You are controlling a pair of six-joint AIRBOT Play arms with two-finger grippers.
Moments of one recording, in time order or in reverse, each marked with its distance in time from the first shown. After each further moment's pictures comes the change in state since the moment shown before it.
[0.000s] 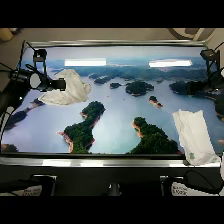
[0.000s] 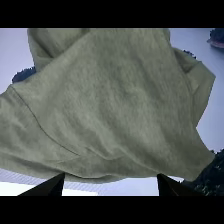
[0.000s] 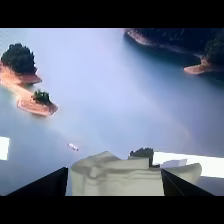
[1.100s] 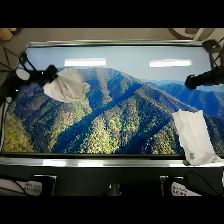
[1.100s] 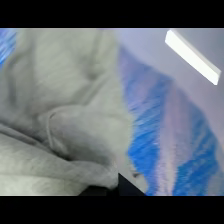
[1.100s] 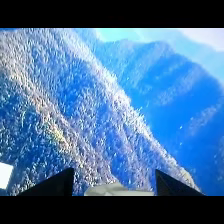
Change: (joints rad) left arm 0.213 -0.163 0.122 -0.616 0.288 0.116; right arm 0.000 0.083 0.020 0.143 -0.029 -0.135
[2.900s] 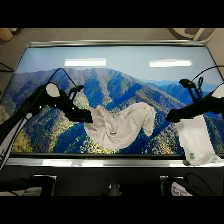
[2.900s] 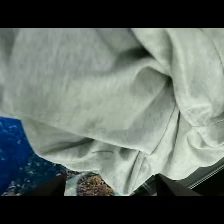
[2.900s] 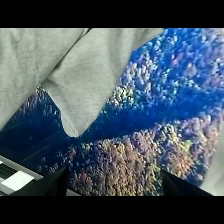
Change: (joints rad) left arm -0.342 0.122 -0.310 -0.077 -0.668 0.293; right arm 0.000 0.099 -0.429 0.188 0.269 -0.088
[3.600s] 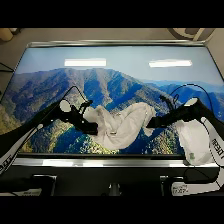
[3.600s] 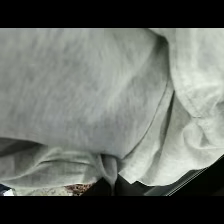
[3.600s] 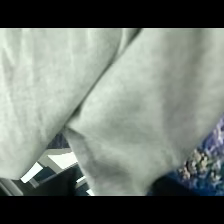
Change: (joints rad) left arm -0.108 -0.004 -0.189 -0.123 0.139 0.034; right arm 0.049 -0.350 -0.120 0.260 -0.124 -0.138
